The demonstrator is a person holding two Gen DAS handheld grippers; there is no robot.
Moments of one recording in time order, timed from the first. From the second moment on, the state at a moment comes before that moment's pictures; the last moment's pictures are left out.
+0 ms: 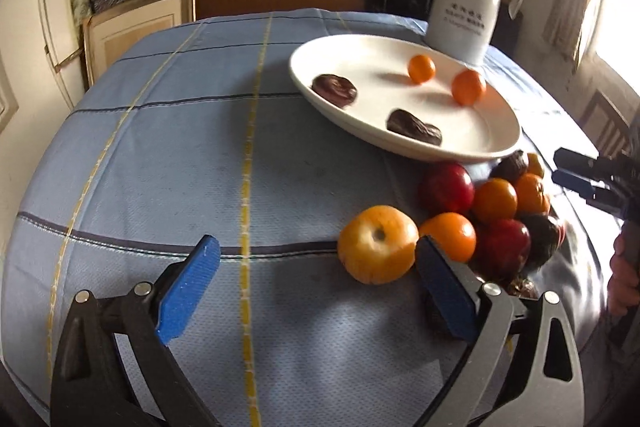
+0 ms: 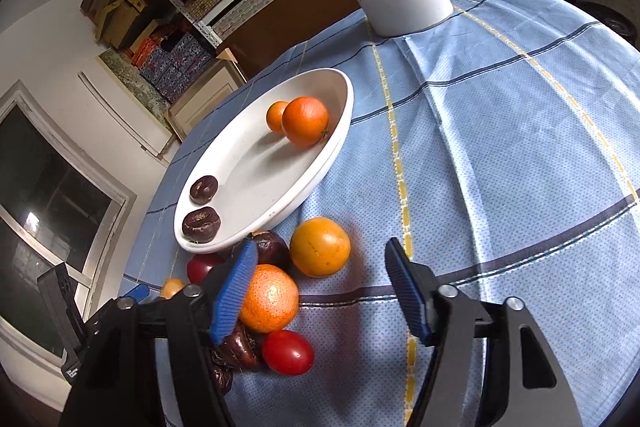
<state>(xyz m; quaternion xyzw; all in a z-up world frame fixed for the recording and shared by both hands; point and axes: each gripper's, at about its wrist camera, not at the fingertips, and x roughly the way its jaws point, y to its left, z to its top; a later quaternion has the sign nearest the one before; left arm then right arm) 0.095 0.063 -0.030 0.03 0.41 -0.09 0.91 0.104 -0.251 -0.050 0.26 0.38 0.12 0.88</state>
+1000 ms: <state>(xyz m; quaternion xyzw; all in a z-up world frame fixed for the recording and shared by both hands) 0.092 0.054 -0.012 0.02 0.38 -0.12 0.92 0.106 -0.258 -0.053 0.27 0.37 0.10 0.88</state>
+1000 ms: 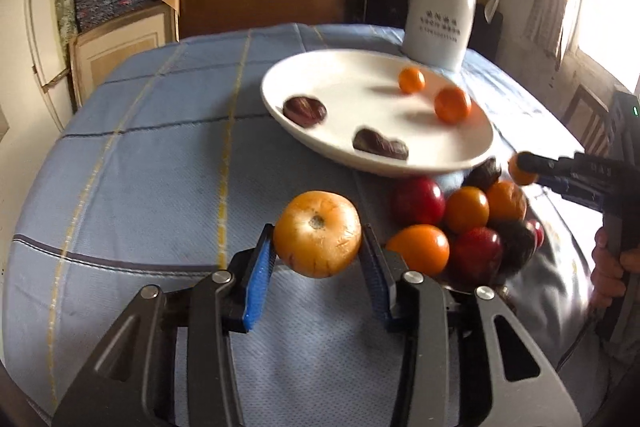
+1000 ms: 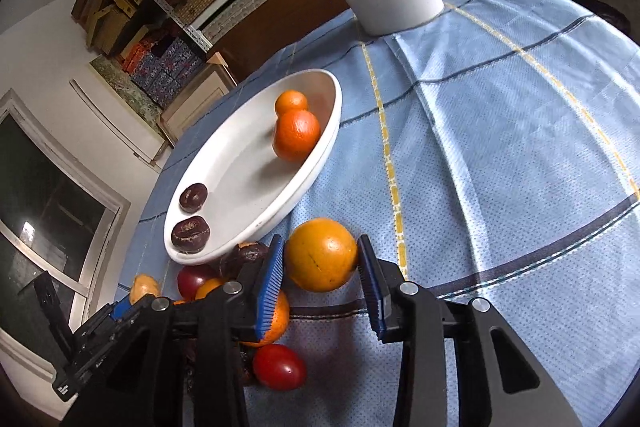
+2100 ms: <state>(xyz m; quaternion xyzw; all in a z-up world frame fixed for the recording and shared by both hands) 0.139 0.053 0.009 -0.02 0.35 -0.11 0.93 0.138 -0.262 -0.035 0.32 0.33 0.11 0.88</state>
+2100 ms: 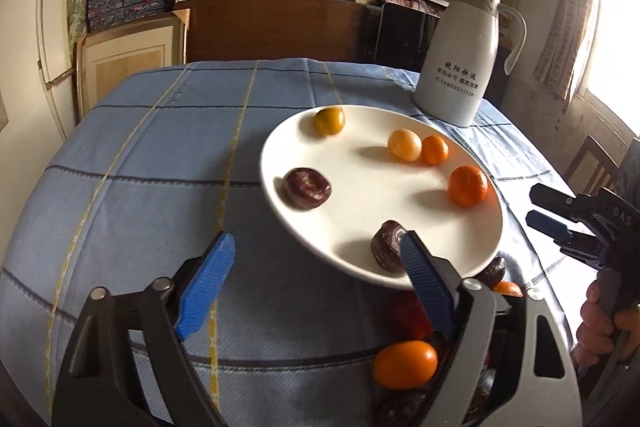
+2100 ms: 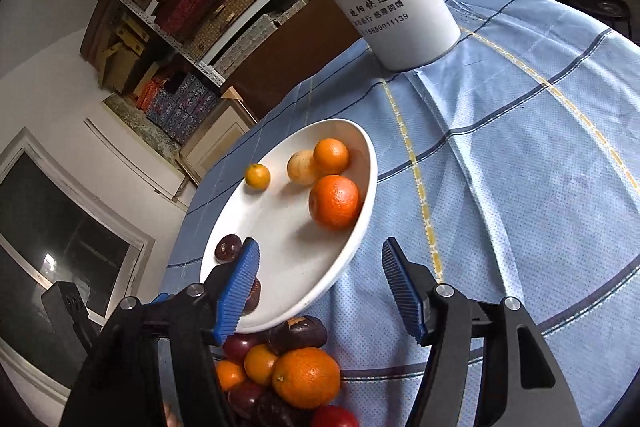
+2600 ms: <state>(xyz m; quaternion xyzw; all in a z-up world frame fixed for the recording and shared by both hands) 0.090 0.034 -0.010 0.03 0.37 -0.14 0.92 0.096 -0.255 -0.039 0.30 0.34 0.12 0.88</state>
